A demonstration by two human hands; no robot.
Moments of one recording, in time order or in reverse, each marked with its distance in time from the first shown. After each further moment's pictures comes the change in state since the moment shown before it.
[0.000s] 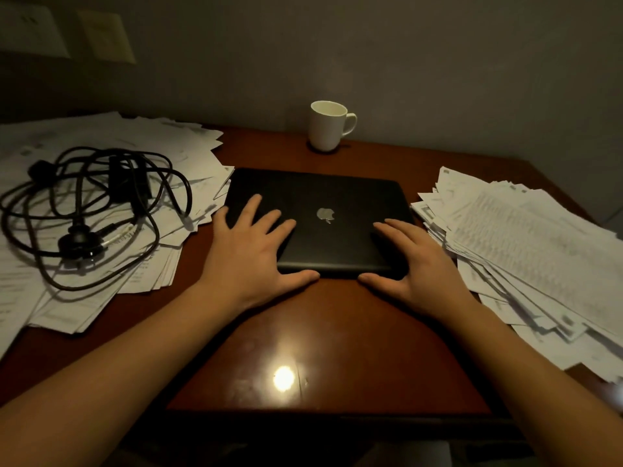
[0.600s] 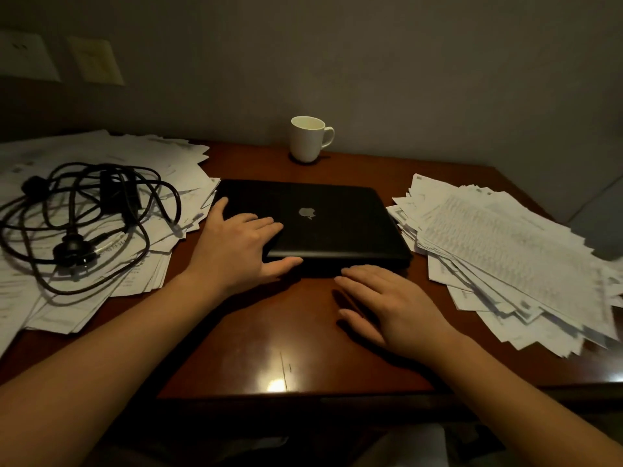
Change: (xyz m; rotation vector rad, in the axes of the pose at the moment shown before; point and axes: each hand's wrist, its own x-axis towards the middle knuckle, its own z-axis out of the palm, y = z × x) left_hand 0.006 -0.002 -0.011 -0.014 0.177 0.156; right_hand -0.056 -0.024 -0.002 -0.200 0.063 -0.412
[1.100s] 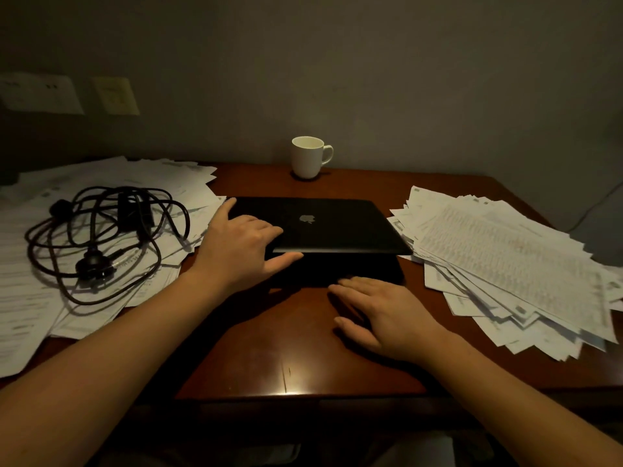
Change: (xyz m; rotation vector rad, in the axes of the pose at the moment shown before) left_hand 0.009 -0.001 -0.020 0.037 0.151 0.046; right_hand 0.005 -0.003 -0.007 0.051 -0.130 0.065
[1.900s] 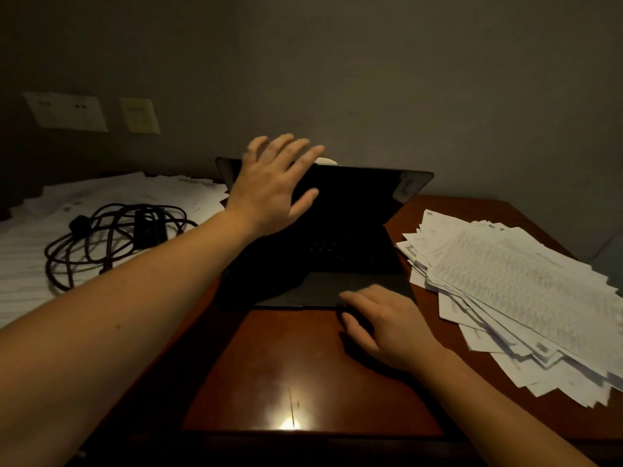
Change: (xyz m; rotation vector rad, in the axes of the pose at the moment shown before) left_hand 0.099 -0.036 -0.016 0.042 0.363 0.072; right_hand 0.034 0.010 0.013 0.076 0.239 -0.040
